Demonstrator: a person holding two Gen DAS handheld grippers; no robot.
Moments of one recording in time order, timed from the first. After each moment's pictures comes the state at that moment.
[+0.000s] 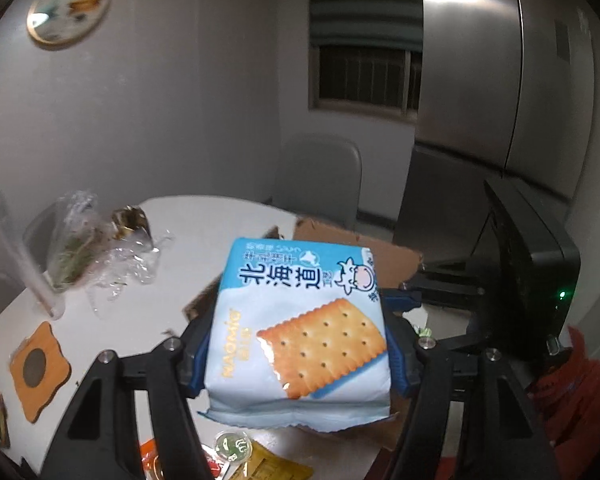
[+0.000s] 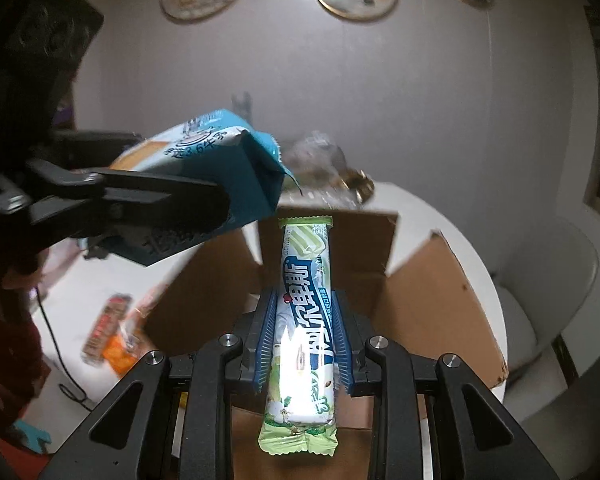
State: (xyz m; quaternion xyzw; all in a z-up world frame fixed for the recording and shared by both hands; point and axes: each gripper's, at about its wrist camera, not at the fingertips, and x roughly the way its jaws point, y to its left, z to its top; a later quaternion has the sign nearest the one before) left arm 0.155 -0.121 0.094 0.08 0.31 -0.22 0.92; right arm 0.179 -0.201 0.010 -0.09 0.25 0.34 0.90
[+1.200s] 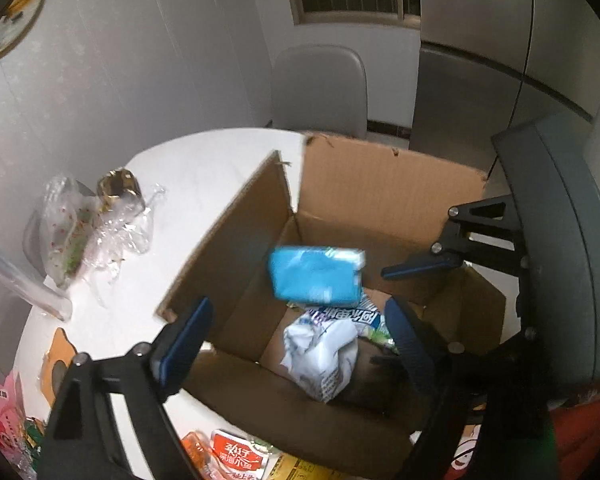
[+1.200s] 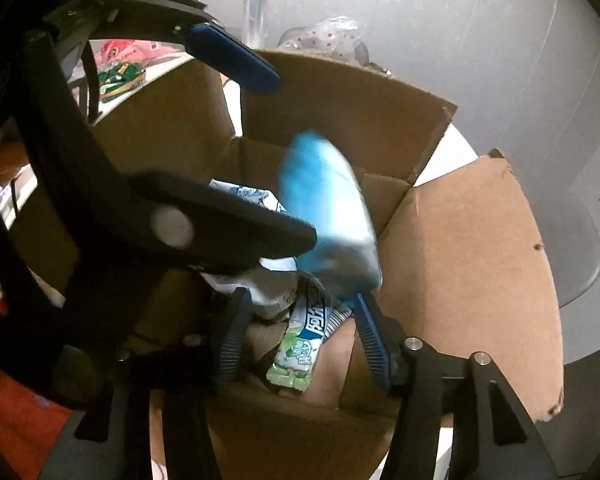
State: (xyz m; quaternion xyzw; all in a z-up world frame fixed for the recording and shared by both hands) left arm 0.209 -0.147 0.048 0.18 0.42 -0.20 0.87; right arm 0.225 -0.154 -0.034 -0.23 0.39 0.33 0.83
